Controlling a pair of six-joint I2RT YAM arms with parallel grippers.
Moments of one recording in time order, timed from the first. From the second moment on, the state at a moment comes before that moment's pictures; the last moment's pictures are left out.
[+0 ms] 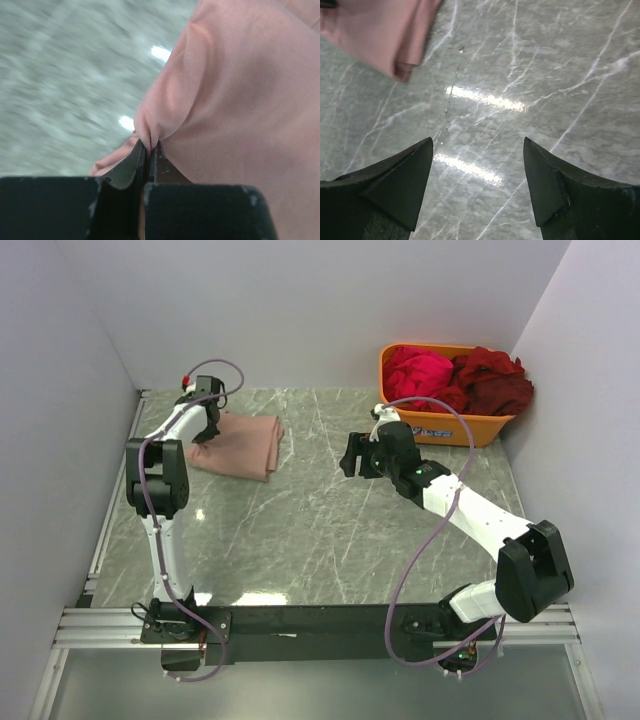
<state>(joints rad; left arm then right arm) -0.07 2.18 1.74 -0.59 -0.47 -0.36 0.51 1.40 0.99 -0.15 0.00 0.40</state>
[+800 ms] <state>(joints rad) 0.19 2.29 2.00 -0.63 -0.62 -0.21 0.51 1.27 0.94 -0.20 0.17 0.38</state>
